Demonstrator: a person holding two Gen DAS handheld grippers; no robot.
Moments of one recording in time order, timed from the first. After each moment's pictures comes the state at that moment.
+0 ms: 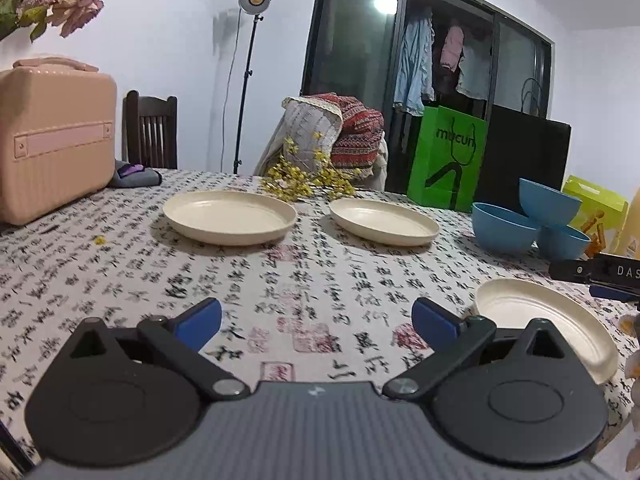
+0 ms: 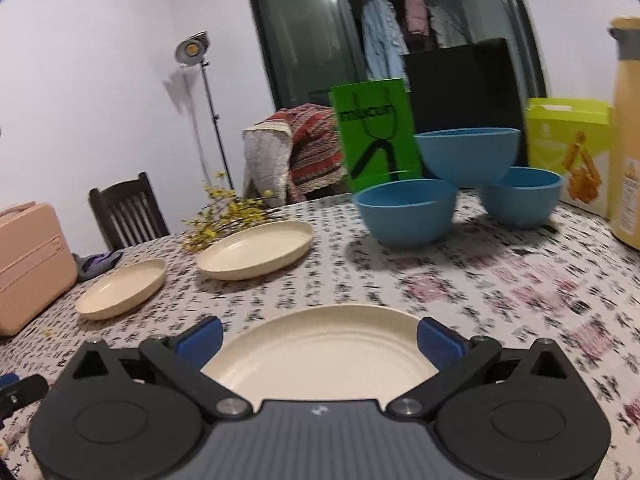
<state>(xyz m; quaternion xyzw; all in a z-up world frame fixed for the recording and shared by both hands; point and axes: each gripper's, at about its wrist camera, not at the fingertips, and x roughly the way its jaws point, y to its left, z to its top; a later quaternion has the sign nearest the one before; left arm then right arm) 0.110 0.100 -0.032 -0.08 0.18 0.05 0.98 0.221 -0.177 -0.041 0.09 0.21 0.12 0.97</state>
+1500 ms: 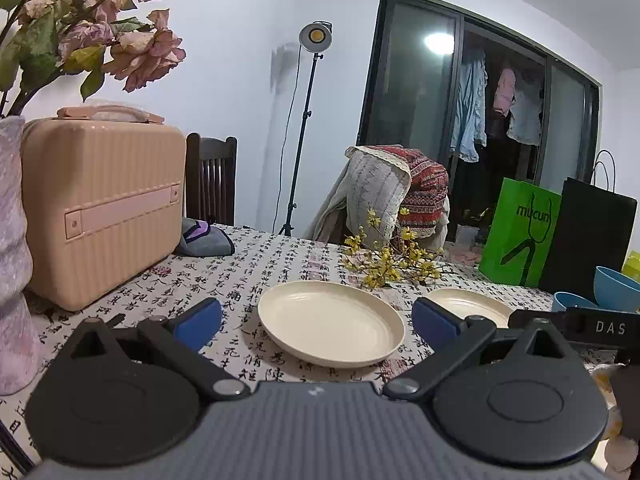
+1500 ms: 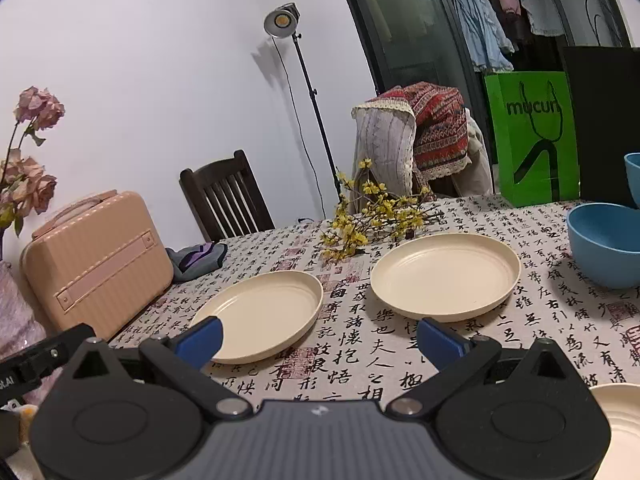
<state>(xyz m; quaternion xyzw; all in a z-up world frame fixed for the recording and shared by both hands) 0.157 0.218 0.040 -0.10 0.13 0.13 0.98 0.297 0.000 0.013 0.09 0.24 0.25 0.93</state>
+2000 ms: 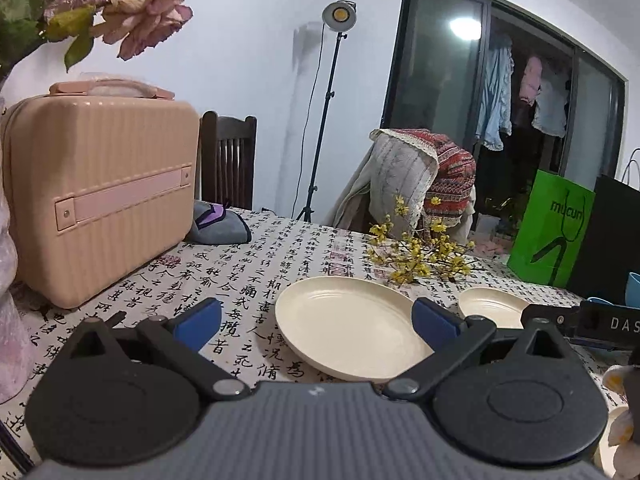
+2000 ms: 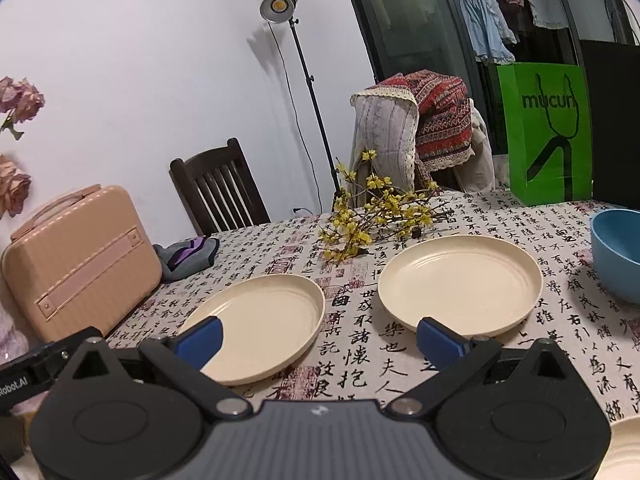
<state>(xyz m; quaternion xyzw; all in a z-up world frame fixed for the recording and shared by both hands) 0.205 0.244 0.033 -0.11 0.16 0.15 0.97 0.339 0.030 0.015 0.08 0.26 0.24 0.93</state>
